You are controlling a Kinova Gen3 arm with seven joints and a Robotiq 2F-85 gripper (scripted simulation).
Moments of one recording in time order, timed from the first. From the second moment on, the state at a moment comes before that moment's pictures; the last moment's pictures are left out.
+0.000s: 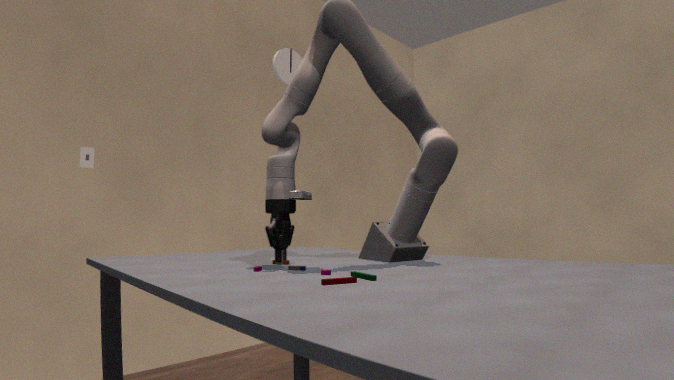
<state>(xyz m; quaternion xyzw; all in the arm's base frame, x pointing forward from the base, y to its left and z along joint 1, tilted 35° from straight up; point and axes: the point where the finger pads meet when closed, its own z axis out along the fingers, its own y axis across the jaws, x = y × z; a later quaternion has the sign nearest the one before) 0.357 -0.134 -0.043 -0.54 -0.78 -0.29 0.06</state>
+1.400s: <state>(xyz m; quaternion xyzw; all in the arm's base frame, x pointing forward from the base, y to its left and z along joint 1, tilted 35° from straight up) 0.360 -0.132 -0.046 -0.54 -0.78 -0.29 0.06</state>
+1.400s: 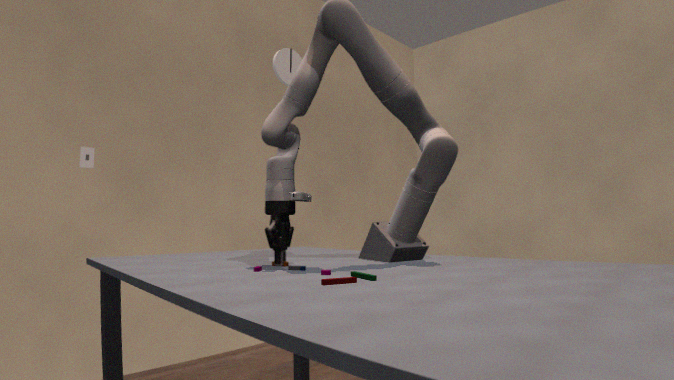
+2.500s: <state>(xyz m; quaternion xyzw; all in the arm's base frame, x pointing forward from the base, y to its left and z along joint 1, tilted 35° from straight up) 0.361 -0.127 -0.053 -0.54 -0.78 -0.29 0.06</state>
